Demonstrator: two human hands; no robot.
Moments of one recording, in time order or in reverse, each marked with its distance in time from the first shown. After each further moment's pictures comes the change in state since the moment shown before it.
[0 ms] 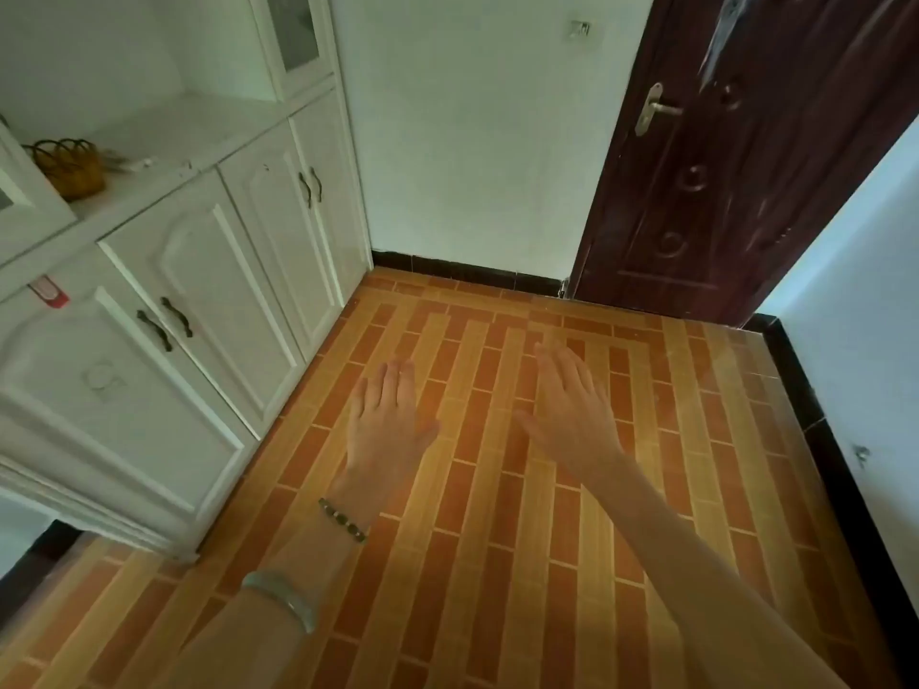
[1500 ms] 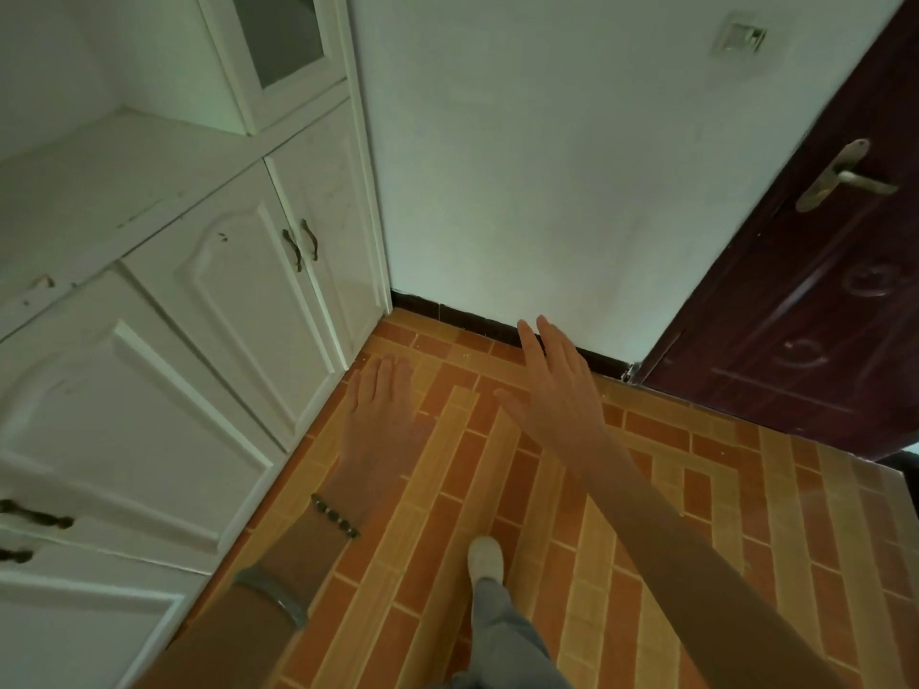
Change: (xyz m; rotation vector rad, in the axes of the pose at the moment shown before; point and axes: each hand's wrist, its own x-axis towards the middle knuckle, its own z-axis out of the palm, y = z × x) left_hand 0.589 -0.070 0.098 -0.101 -0.059 -0.145; right_hand 0.619 0.058 0.123 0.078 -0.079 -0.133
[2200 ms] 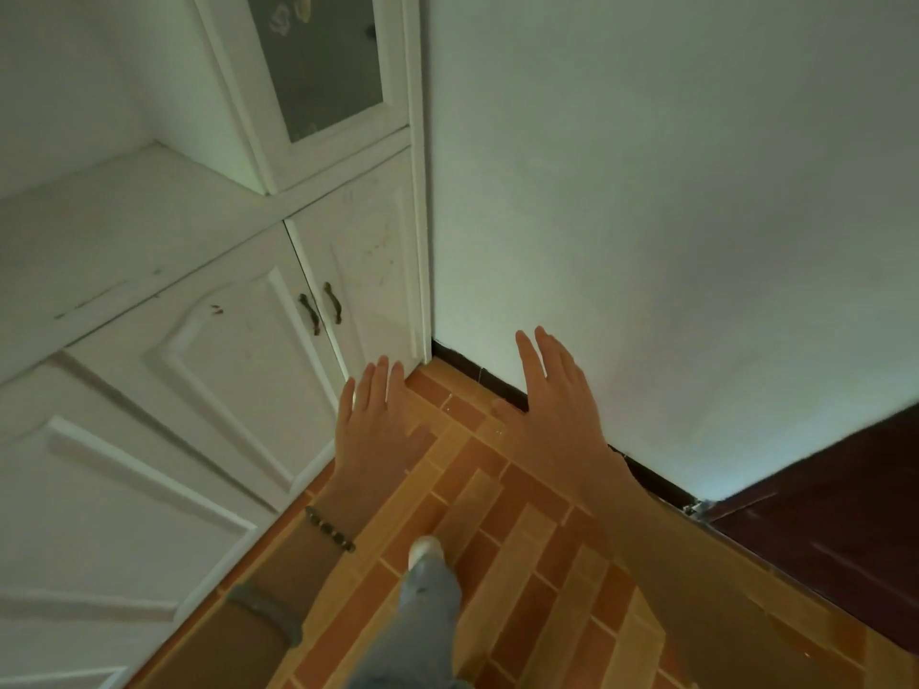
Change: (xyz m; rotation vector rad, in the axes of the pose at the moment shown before) left_hand 0.295 -0.013 0.030 0.065 0.080 -0.239; right_hand 0.332 0.070 0.047 0.124 -0.111 -0.222
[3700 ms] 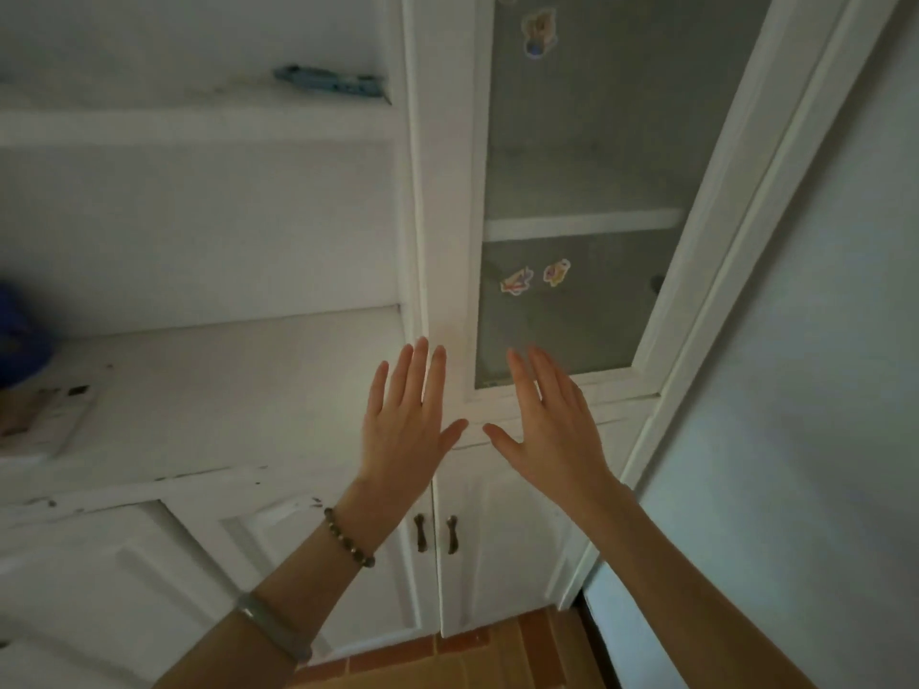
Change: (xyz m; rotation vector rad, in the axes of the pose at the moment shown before) left_hand 0.372 -0.138 -0.092 0.415 0.448 -0.501; right_hand 0.505 -0.129 0.019 0.099 0.201 -0.865
